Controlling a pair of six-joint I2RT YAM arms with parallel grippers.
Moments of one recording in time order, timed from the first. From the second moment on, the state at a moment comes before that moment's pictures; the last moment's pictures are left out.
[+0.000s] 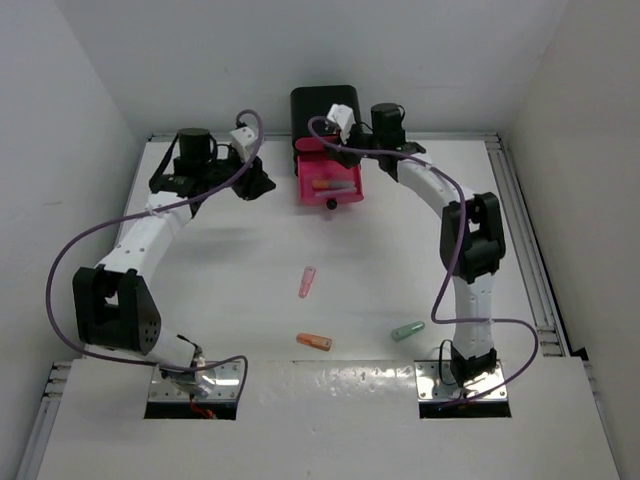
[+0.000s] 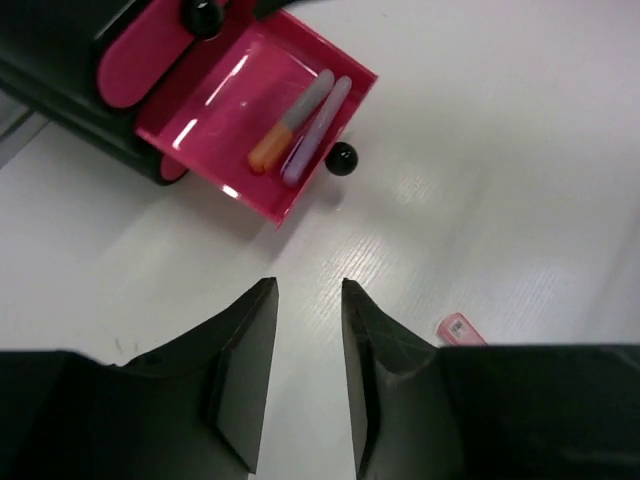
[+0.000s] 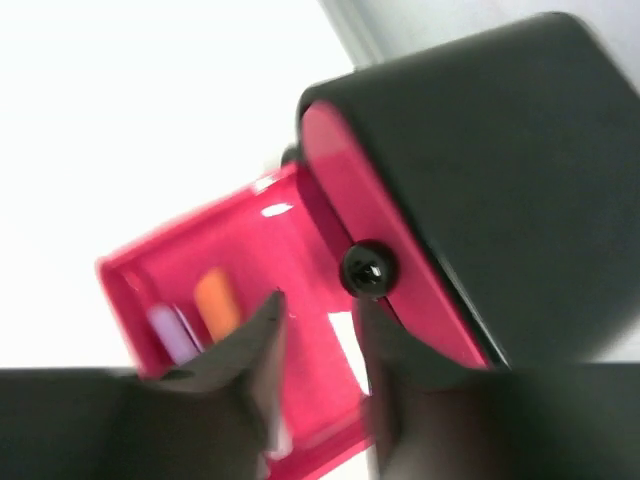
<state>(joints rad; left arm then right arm) -0.13 1.48 1.27 -0.28 0.75 0.30 0.33 2.14 1.76 -0.08 -0.59 -0.64</state>
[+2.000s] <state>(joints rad) -0.44 2.26 1.68 0.20 0.24 0.55 0.01 1.56 1.22 -0.21 -0.38 0.10</state>
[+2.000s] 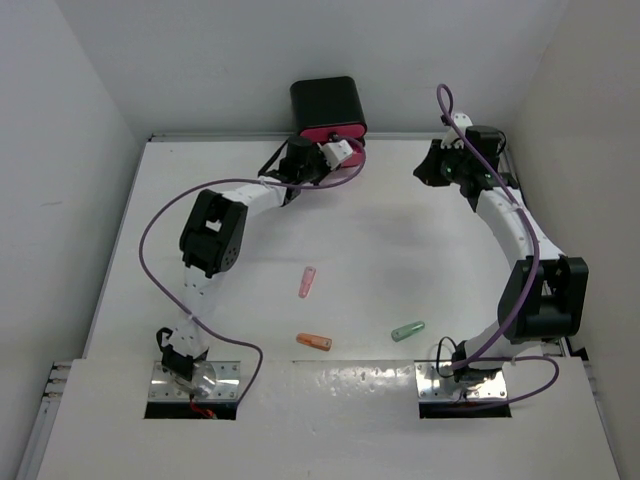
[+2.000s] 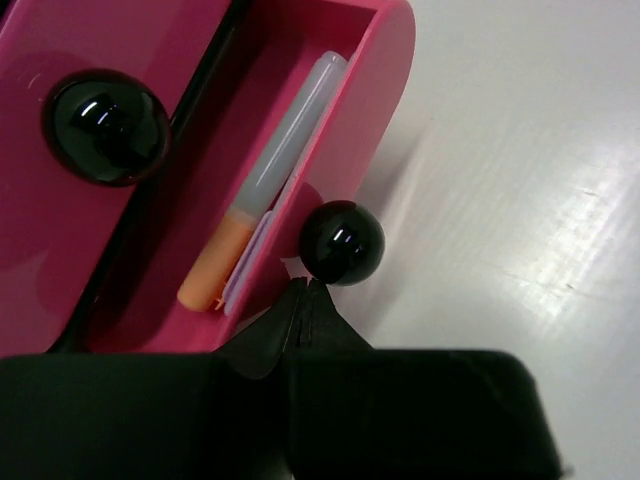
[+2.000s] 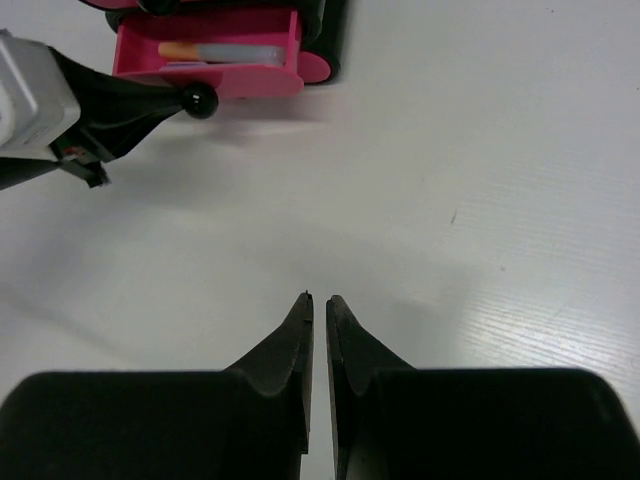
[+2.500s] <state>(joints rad) -0.43 2.45 1.88 0.27 0.12 0.56 0.01 1.59 1.22 -0.21 -0.38 0.11</state>
